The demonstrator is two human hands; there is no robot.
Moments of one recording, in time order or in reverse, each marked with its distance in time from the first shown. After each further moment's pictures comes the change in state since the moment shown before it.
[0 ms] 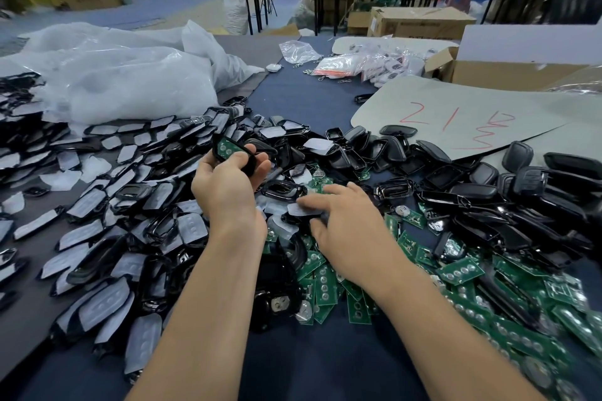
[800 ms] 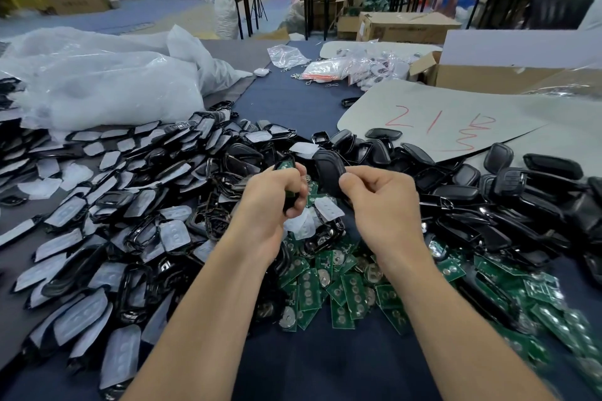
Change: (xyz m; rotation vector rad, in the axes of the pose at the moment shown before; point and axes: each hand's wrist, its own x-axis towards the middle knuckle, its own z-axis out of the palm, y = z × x) left_hand -0.031 -0.020 0.010 0.482 -0.549 -0.266; right_hand 0.001 0.026 -0.024 0.727 0.425 0.355
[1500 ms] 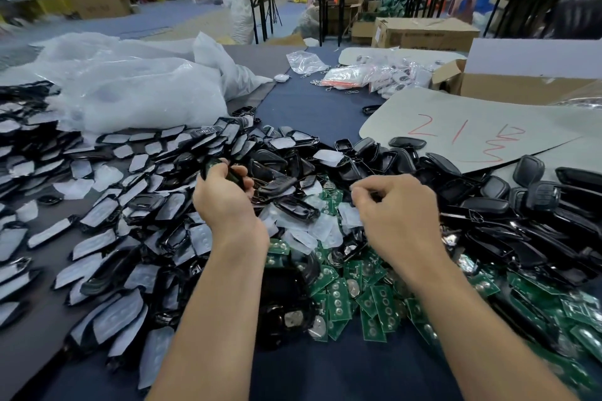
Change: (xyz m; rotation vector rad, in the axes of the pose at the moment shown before) left_hand 0.024 0.021 -0.051 -0.492 0.677 0.217; right_hand 0.001 -0.013 0.009 -0.467 -0.032 -0.168
